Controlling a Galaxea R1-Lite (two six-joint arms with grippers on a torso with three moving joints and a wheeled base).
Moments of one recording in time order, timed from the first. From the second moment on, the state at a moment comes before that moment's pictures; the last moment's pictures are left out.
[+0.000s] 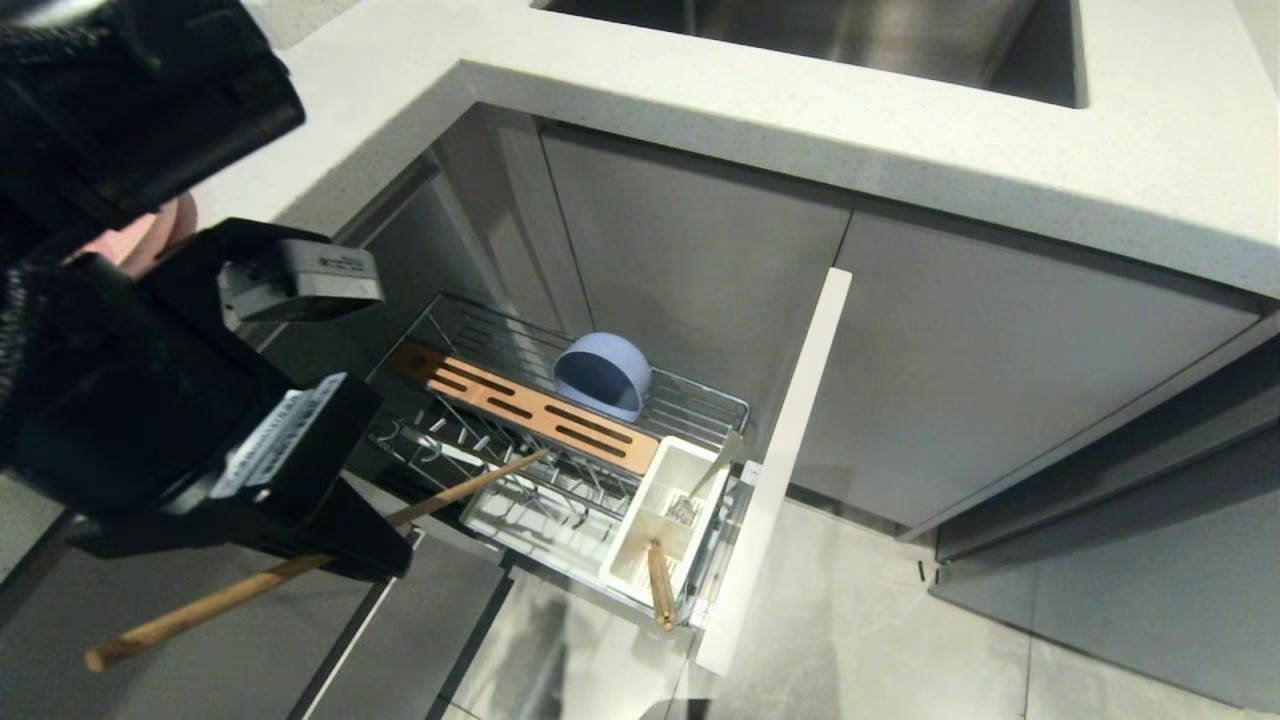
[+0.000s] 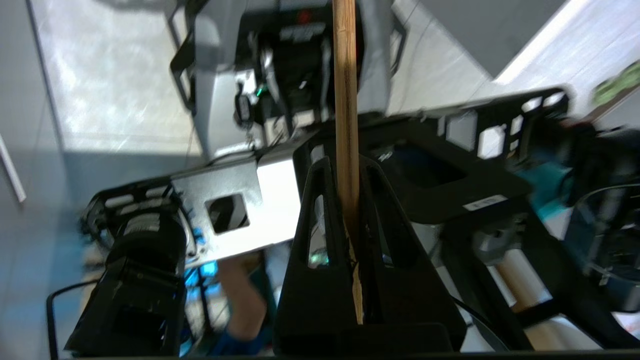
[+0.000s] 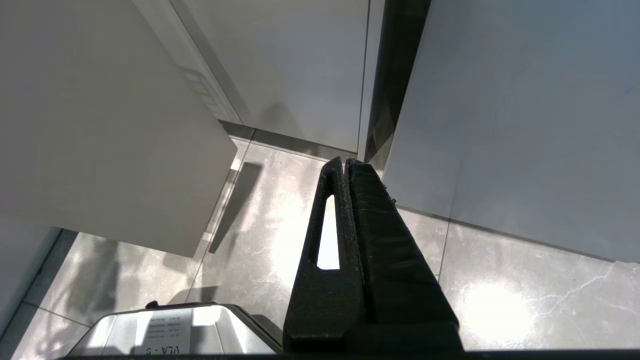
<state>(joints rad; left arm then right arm) -0.81 1.61 -1.95 1.51 -0.01 -0.66 0.00 0.00 0.00 -0.01 -0.05 0.10</state>
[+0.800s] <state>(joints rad) -0.85 1.75 -1.67 1.44 -0.04 -0.38 0.00 0.00 0.00 -0.01 -0.05 0.10</state>
